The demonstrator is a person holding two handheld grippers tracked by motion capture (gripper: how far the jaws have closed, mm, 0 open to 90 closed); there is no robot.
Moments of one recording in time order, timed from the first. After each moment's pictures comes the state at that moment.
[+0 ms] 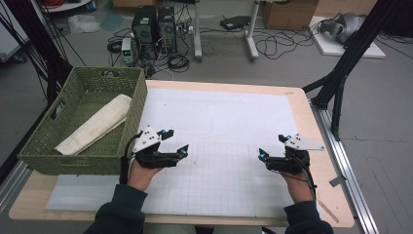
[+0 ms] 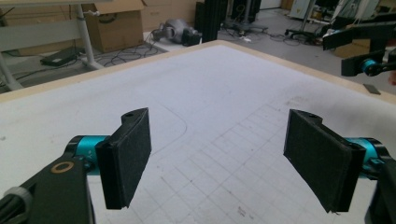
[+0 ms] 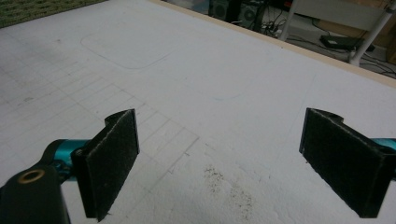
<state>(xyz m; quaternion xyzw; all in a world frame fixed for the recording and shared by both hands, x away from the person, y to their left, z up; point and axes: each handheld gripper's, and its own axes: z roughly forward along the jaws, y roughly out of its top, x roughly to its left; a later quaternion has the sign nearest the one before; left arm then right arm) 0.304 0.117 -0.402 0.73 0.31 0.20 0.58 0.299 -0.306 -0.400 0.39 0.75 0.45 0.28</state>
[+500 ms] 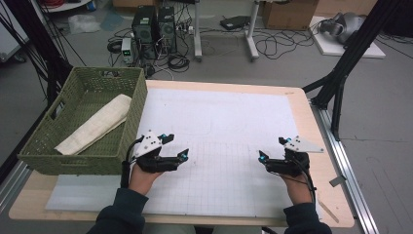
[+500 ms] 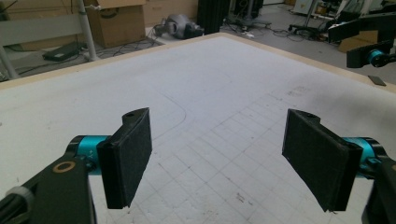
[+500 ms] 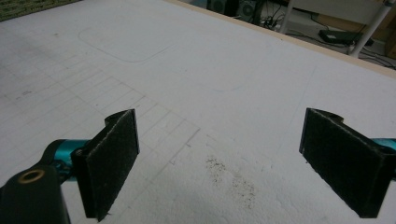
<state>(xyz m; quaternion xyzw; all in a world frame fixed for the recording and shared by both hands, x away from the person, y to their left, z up) 0.300 0.117 -0.411 0.73 0.31 0.20 0.57 0.295 -0.307 -0.405 0.40 0.75 0.45 0.28</state>
